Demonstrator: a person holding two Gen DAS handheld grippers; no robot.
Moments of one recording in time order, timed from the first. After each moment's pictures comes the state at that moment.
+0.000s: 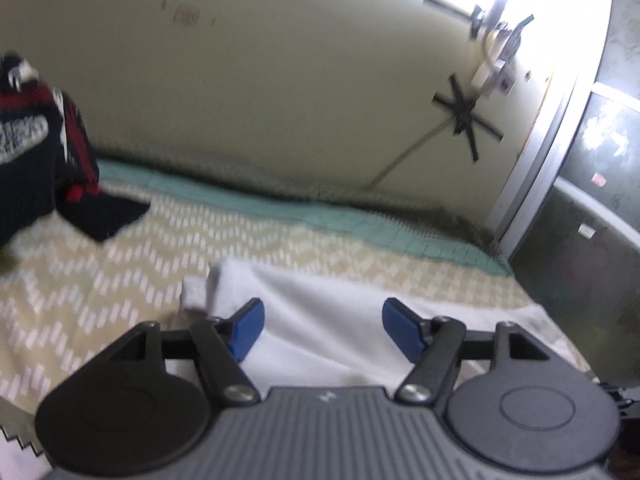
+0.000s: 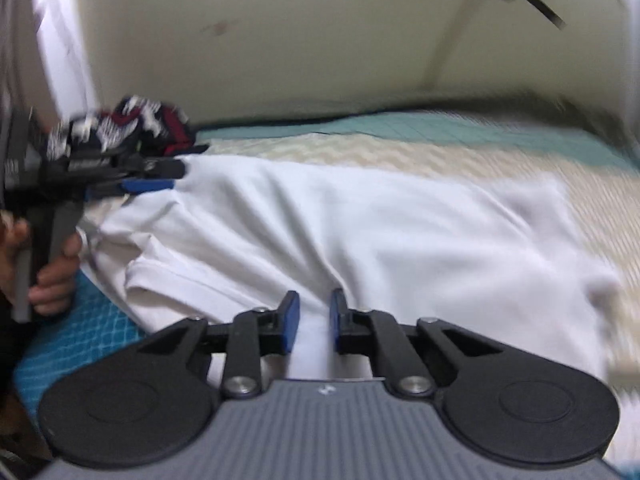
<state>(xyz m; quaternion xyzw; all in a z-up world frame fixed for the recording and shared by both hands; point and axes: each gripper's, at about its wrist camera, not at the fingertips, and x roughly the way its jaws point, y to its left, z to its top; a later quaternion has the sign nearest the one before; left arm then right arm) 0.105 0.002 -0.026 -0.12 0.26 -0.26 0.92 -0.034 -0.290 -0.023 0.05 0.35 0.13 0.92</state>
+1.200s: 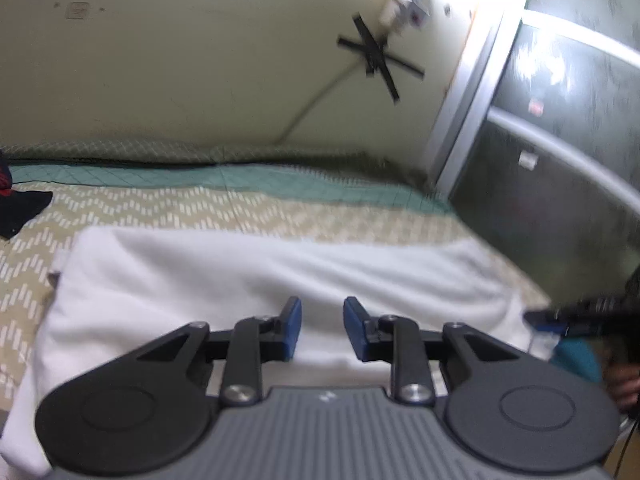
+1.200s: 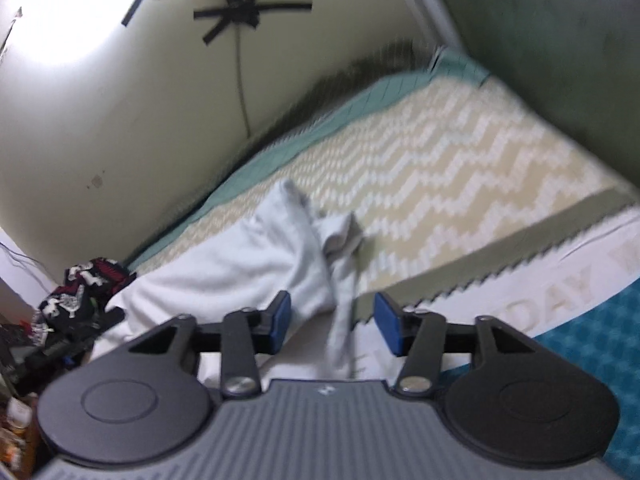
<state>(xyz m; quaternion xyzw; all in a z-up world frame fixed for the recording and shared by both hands) 0.084 -0.068 -0.033 -0.04 0.31 -0.35 0.88 -0.091 -0.428 -0.016 0.30 0.34 0.00 0.89</state>
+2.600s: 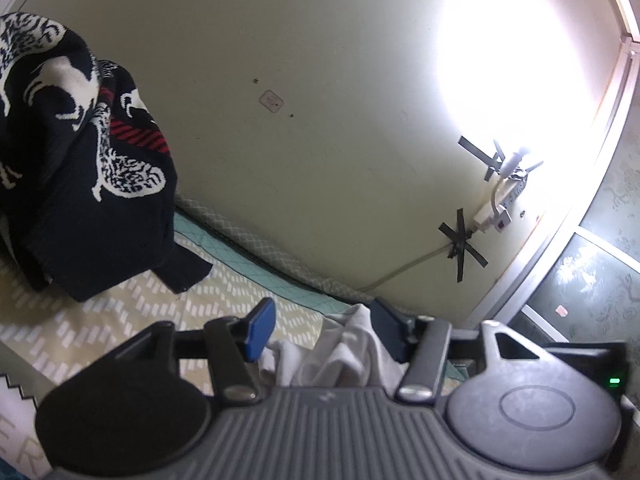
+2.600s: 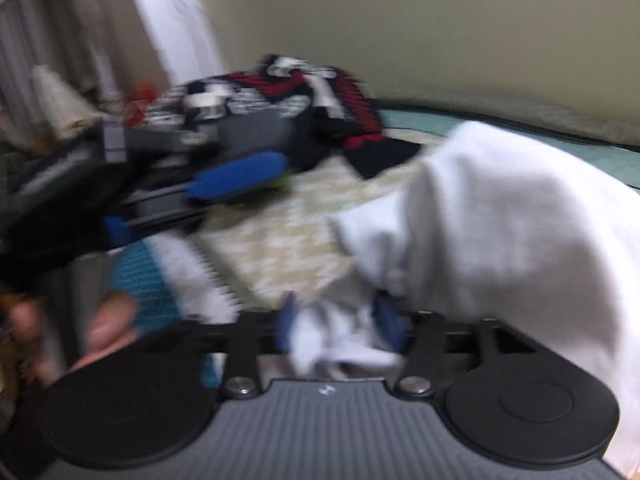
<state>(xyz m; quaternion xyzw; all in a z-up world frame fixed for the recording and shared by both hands) 0.092 0.108 -0.014 -0.28 0.19 -0.26 0.91 0.081 -0.069 -0.006 0.03 0.39 0.36 0.85</state>
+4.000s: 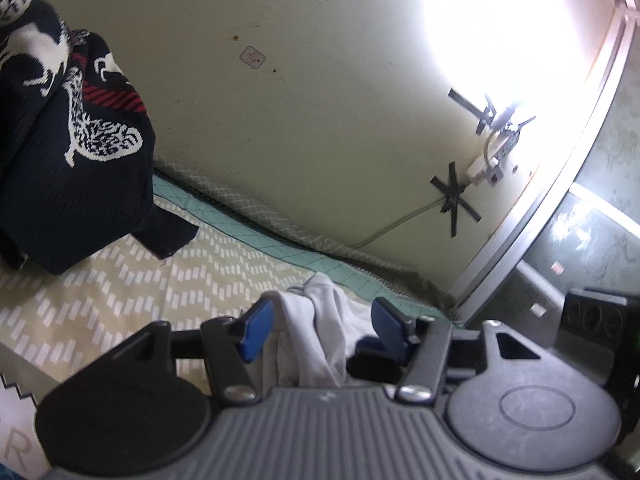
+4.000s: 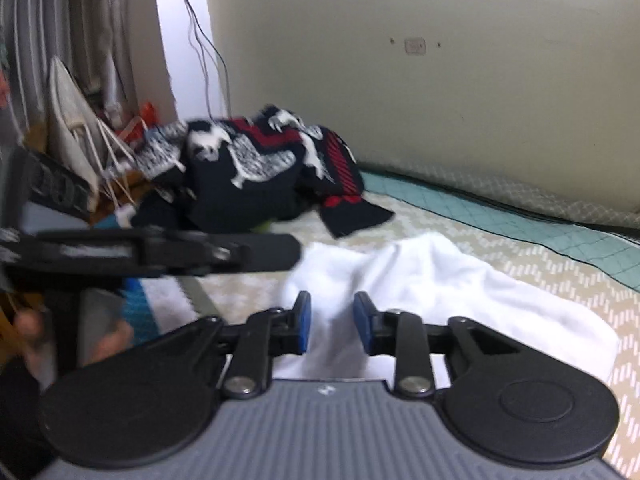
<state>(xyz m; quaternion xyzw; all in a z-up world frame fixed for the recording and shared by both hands) 0.098 0.099 -0.022 -0.25 0.24 -0.29 0.89 0.066 -0.090 0.013 -0.01 0.30 0.32 0.90</state>
